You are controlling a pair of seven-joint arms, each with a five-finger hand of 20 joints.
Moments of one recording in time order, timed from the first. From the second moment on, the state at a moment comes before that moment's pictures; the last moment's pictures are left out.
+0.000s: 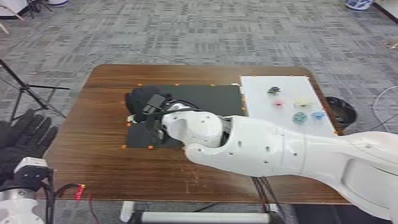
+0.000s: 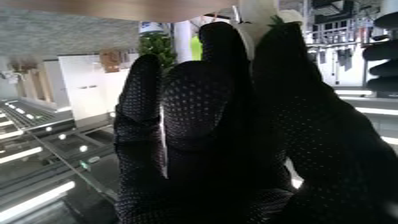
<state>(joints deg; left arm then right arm) 132.3 -61.7 -109.4 -119.3 17.3 14.7 21.5 -28.1 -73.7 -1.1 -87.3 -108.6 11.3 21.9</state>
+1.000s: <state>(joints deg) 131.8 -61.3 -109.1 -119.6 17.1 14.3 22.2 -29.6 -76.7 -2.7 -86.6 -113.0 10.5 25.5</state>
